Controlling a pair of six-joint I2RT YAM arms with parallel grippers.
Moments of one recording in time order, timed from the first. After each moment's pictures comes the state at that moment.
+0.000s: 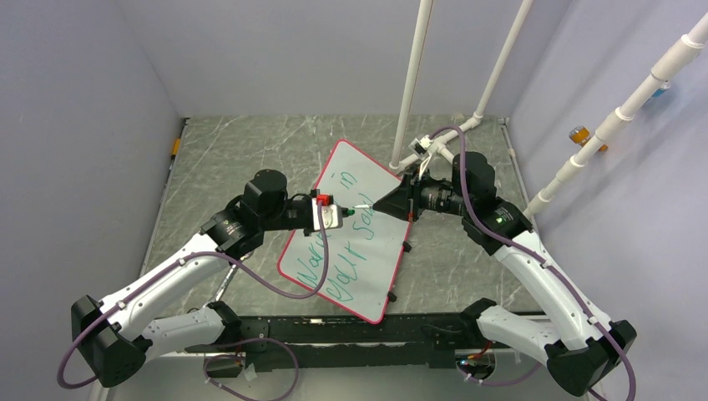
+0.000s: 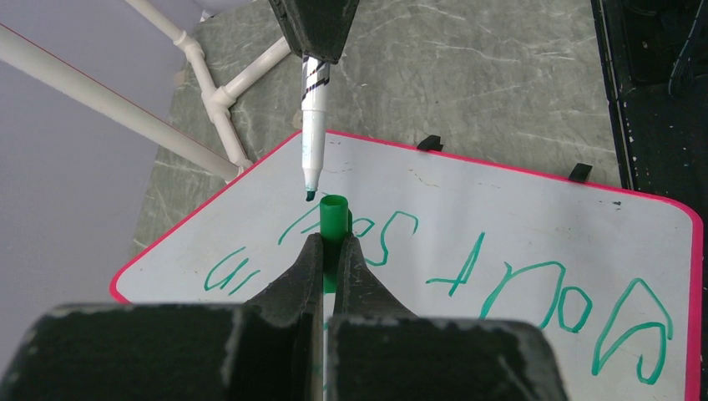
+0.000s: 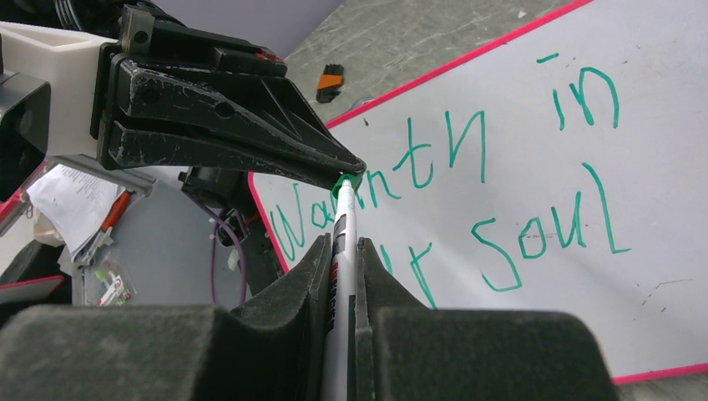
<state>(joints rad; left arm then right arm) -0.75 1.04 0.95 -0.23 0.55 0.64 0.53 0.99 1.06 -0.37 -0.63 0.33</state>
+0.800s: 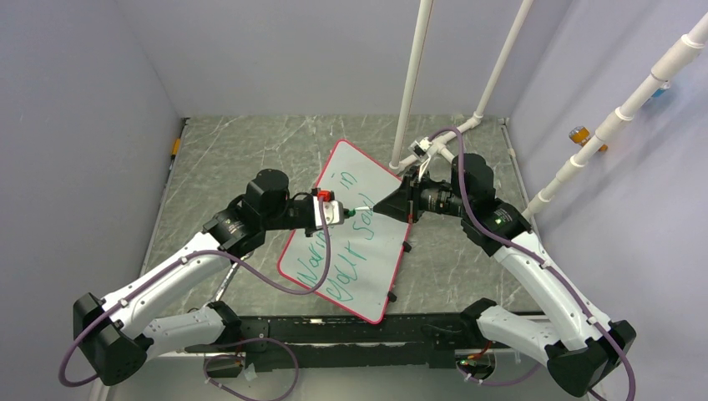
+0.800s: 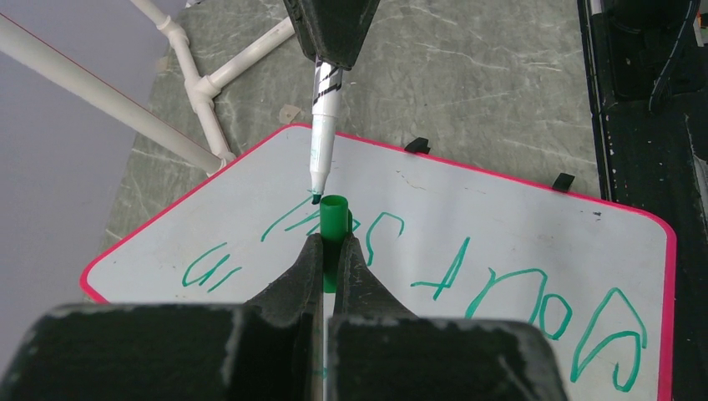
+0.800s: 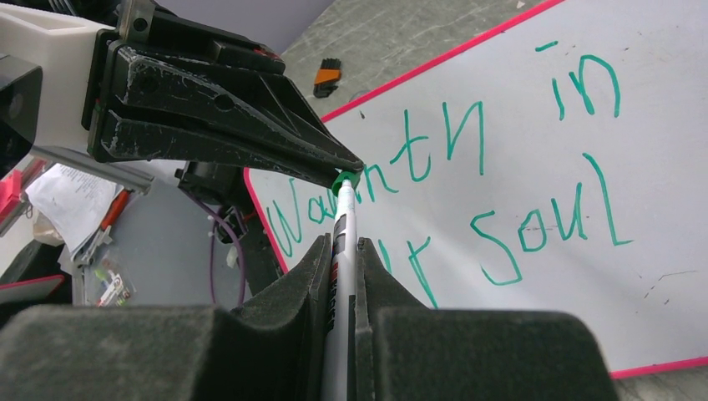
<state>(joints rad) -0.75 1.06 0.95 -0.22 0.55 0.58 0.53 0.98 1.04 -0.37 -0.63 0.33</state>
